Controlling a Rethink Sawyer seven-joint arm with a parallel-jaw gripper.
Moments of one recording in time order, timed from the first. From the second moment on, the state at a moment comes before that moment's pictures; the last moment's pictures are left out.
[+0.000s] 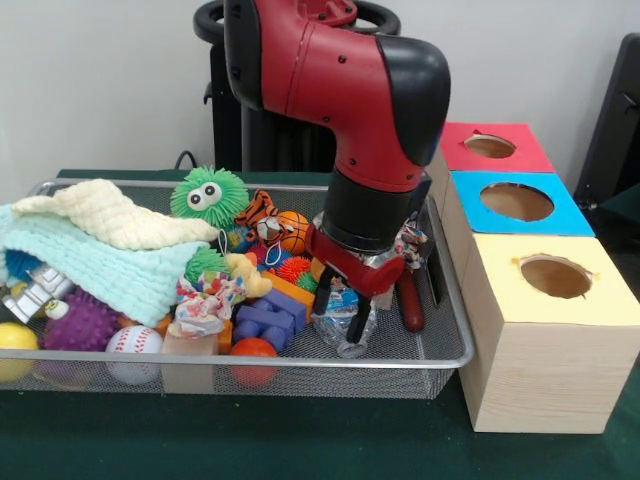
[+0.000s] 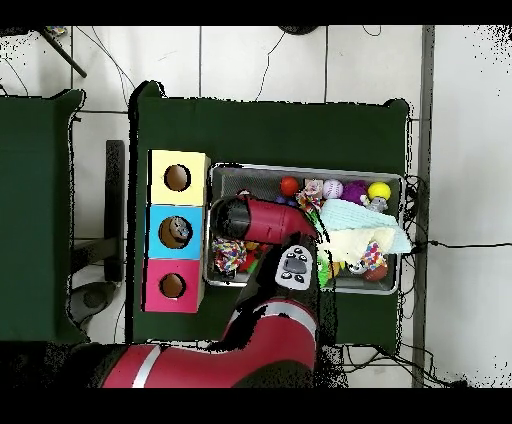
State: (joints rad) arm -0.03 -0.31 -0.22 1.48 0.09 0.35 2.44
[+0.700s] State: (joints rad) arm -0.09 -0.35 -0.12 1.51 0.02 0.35 2.44
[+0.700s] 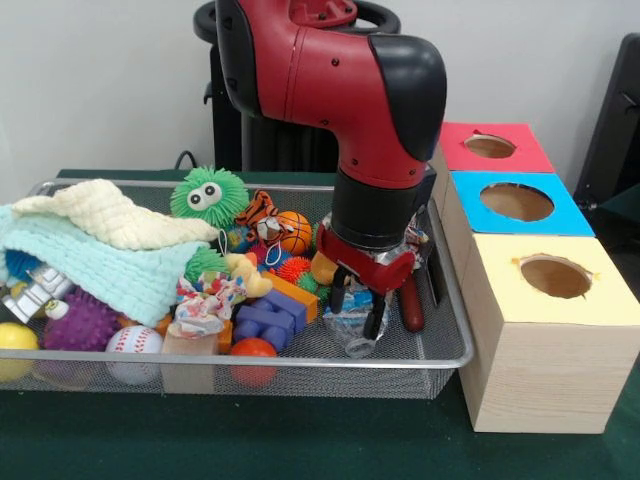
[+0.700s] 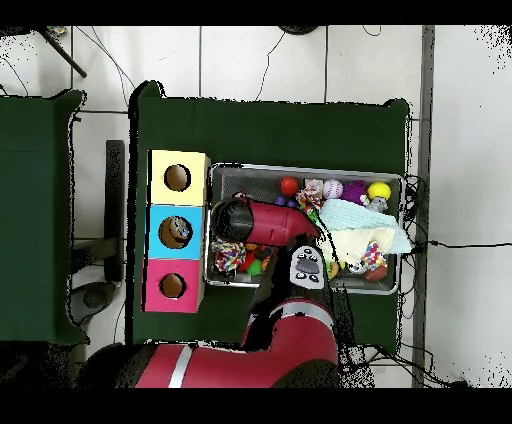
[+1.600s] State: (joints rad) arm -0.38 -0.43 0.29 1.58 -0.33 0.36 2.33
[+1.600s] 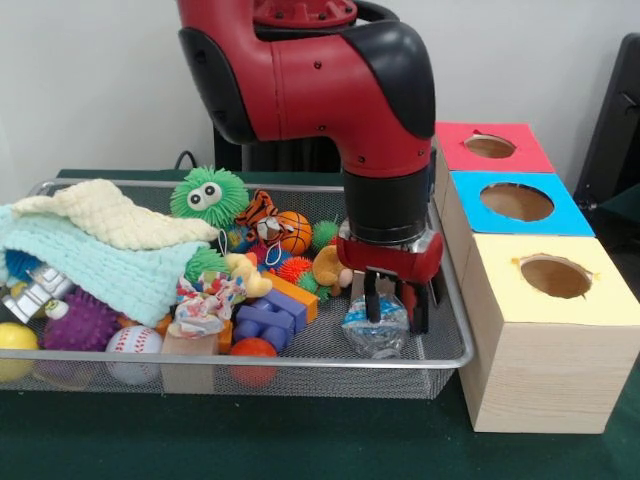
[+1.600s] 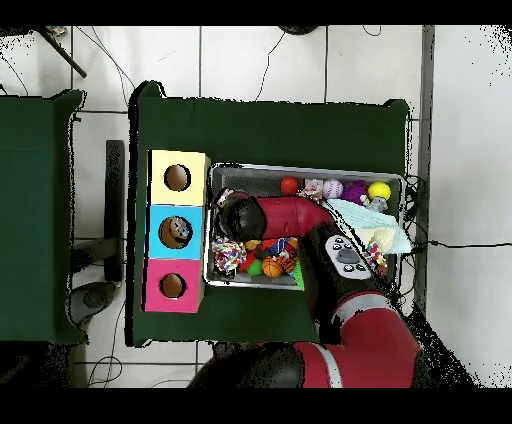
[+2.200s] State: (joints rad) arm -0.44 -0.47 0.40 1.60 -0.41 0.40 2.26
